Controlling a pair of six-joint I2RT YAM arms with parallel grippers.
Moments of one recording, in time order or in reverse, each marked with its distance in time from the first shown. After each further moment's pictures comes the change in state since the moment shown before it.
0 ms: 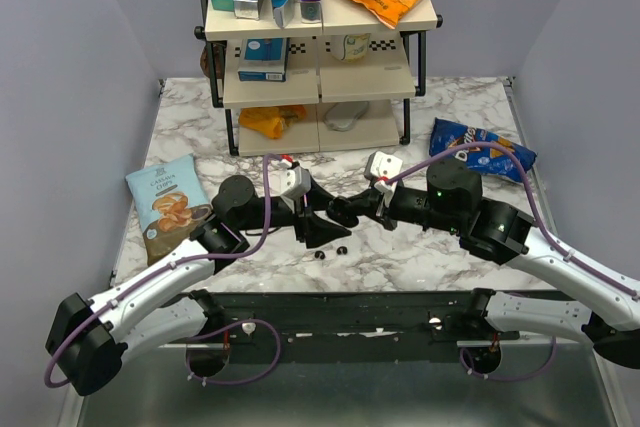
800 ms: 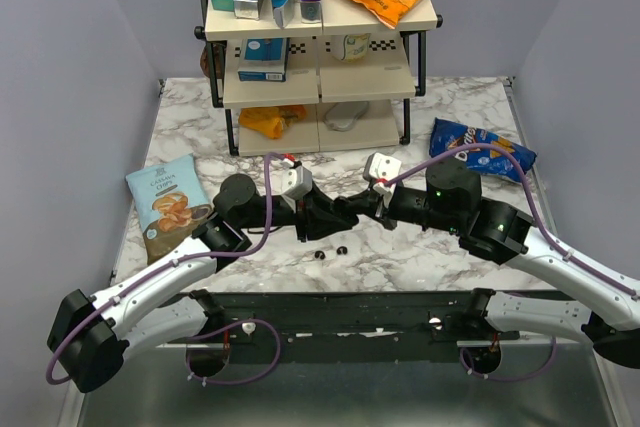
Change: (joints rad) left arm 0.000 0.023 0.012 0.032 0.026 -0.006; right arm 0.000 0.003 0.000 -0.001 0.010 -0.015
